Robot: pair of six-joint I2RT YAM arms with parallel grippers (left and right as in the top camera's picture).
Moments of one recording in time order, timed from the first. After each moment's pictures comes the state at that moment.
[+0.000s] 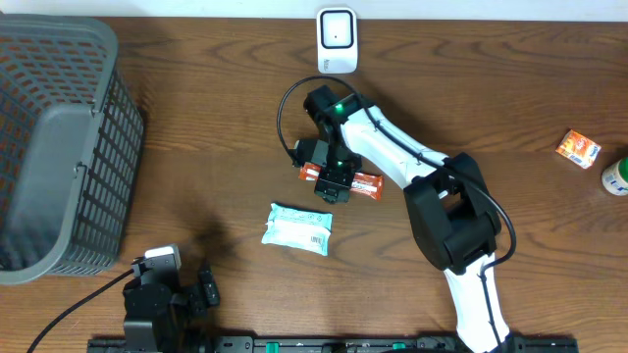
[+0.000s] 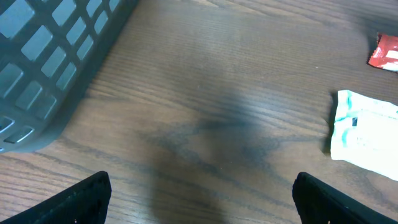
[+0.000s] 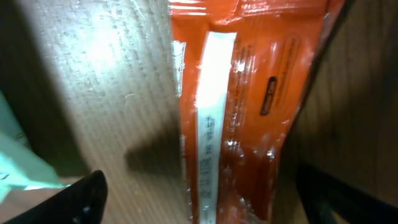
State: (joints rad) left arm -0.05 0.00 0.40 -1.09 -0.13 -0.18; right arm 0.58 2.26 1.74 -1.08 -0.13 -0.69
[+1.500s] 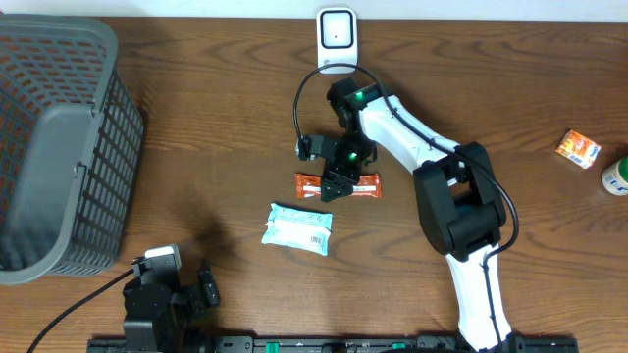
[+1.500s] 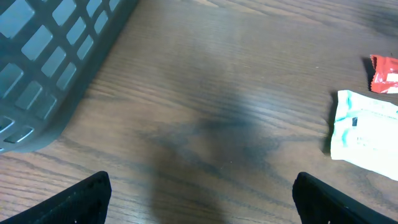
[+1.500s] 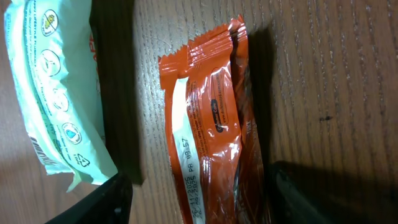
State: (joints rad) left arm -0.05 0.00 0.40 -1.09 -0.13 -0.18; right arm 0.49 2.32 1.76 -1.12 -0.47 -0.86
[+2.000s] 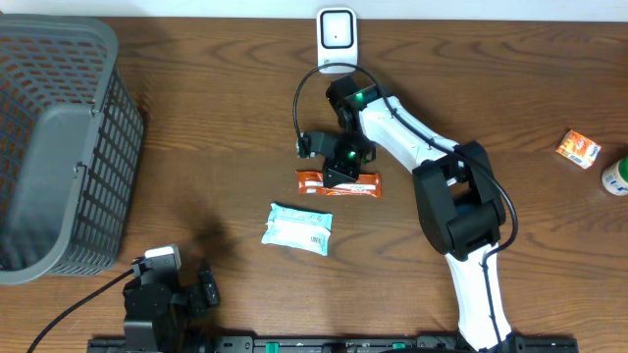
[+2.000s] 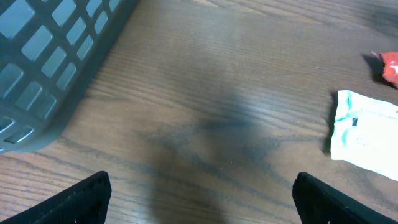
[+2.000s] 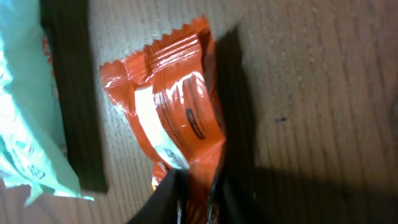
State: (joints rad) left arm -0.05 0.00 0.40 -1.09 -0.13 -0.18; right arm 0.49 2.33 1.75 -1.06 -0.42 -0.84
